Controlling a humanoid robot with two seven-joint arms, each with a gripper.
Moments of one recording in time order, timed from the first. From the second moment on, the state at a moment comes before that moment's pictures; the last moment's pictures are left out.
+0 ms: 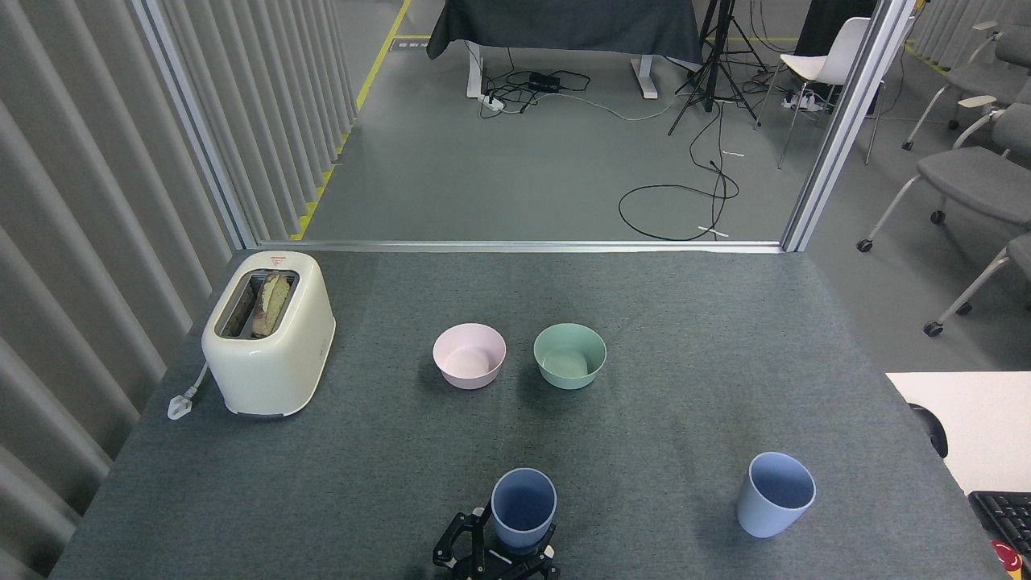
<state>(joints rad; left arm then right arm) -0.08 -0.11 -0.49 -1.04 -1.67 0.08 0.46 0.56 0.03 0.08 -1.63 1.50 -0.08 -0.47</state>
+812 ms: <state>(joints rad) -0.09 -0.11 -0.49 -1.03 -1.63 0.08 0.46 0.56 0.03 0.08 -1.63 1.50 -0.07 -0.47</state>
